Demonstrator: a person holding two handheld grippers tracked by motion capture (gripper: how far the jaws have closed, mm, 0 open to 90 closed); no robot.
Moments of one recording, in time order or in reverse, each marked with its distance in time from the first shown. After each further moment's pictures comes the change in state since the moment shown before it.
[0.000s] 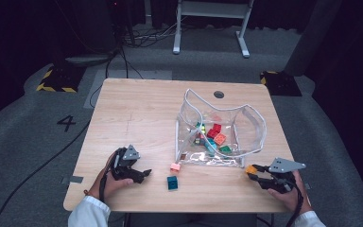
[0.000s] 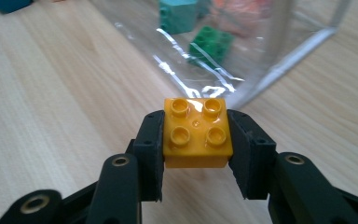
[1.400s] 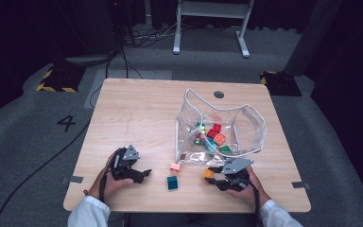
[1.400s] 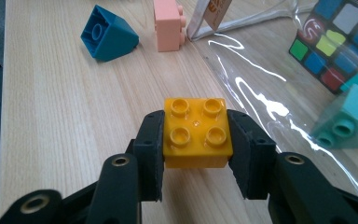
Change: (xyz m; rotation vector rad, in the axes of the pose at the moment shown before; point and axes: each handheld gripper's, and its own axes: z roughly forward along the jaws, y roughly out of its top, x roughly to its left) left arm 0.000 0.000 0.000 0.003 0.001 0.002; right arm 0.074 0.059 0.091 -0.009 0.237 -0.192
